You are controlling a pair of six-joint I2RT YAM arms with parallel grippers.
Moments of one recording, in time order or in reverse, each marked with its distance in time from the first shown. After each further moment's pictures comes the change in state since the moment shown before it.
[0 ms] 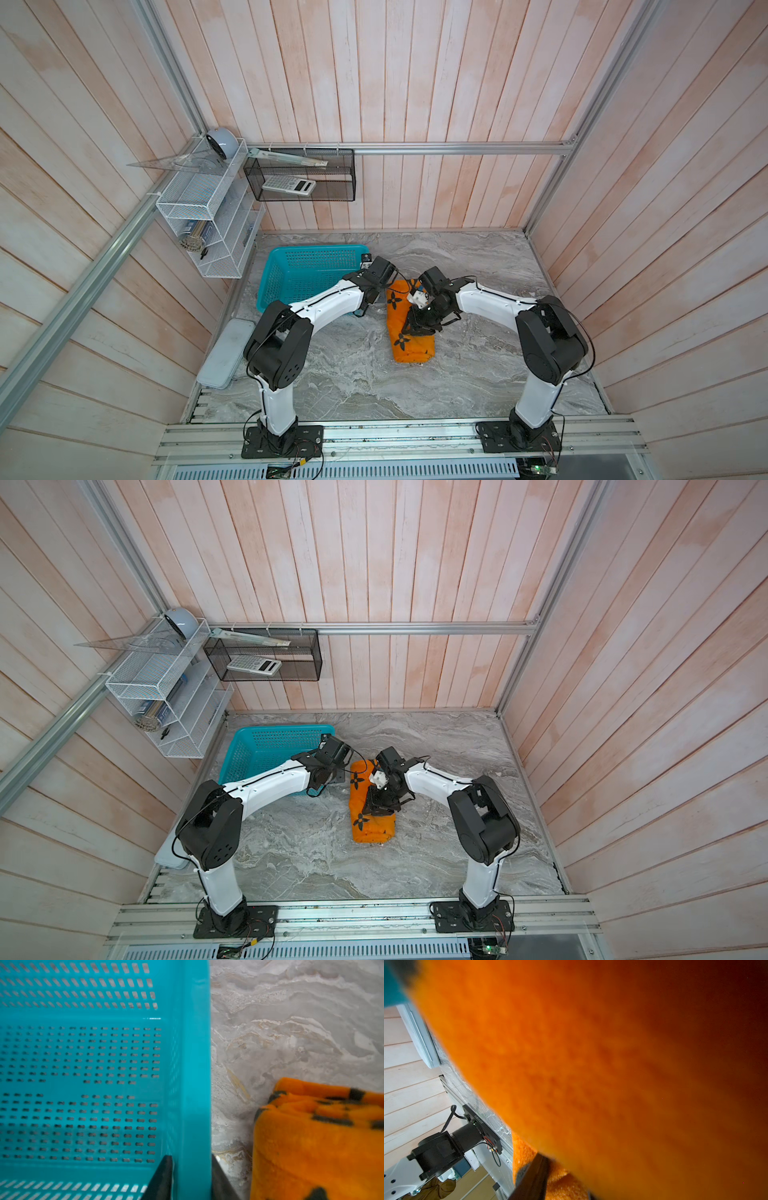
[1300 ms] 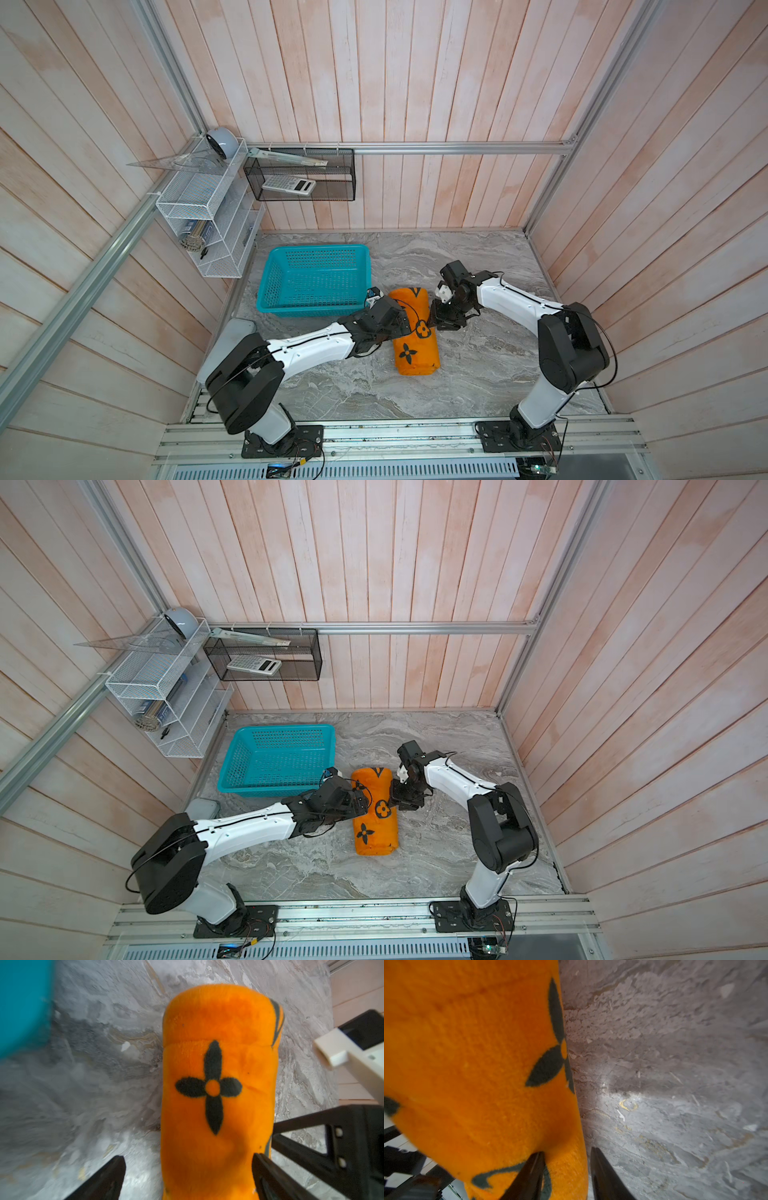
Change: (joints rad) left arm -0.234 -0.237 -0.444 0.395 0.237 -0.370; right arm -0.145 -0.061 0.007 -0.143 0.187 -0.007
